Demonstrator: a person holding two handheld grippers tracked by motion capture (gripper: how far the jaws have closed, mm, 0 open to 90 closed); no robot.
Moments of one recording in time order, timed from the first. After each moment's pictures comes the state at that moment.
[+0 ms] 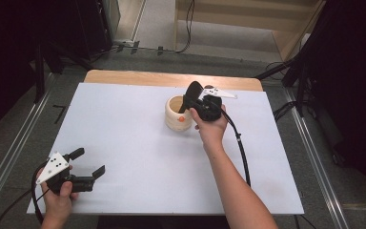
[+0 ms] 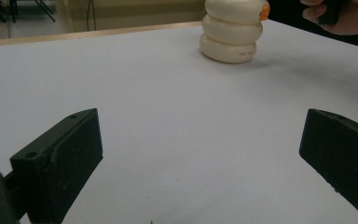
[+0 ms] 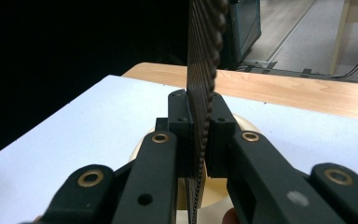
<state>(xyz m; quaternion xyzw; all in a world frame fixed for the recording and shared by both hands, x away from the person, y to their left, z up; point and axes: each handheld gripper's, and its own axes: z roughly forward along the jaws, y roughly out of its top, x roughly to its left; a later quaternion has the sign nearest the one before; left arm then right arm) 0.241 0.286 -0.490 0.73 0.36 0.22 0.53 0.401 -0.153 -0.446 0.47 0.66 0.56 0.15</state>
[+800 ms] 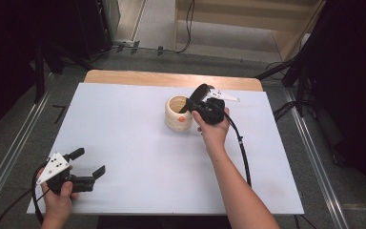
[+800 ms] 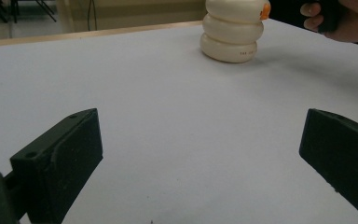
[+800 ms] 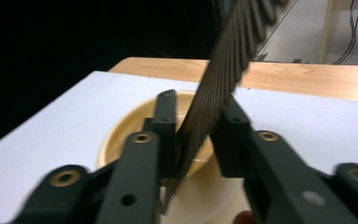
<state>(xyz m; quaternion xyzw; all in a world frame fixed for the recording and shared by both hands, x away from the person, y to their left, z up) 0.240 0.285 -0.491 0.73 0.36 0.22 0.53 0.402 -0.164 -0.460 0.48 0.67 0.54 0.17</state>
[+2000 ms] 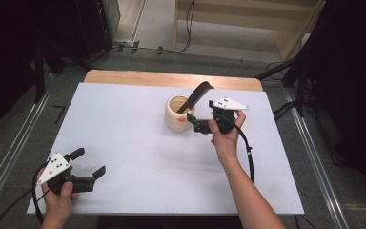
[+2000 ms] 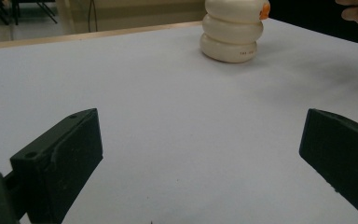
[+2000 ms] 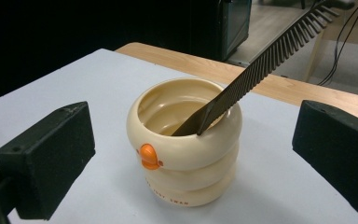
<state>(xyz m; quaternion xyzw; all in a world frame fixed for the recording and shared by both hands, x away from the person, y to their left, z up) 0.240 0.284 -0.491 0.73 0.36 0.22 0.53 0.352 -0.178 -0.433 0.43 0.71 0.52 0.21</state>
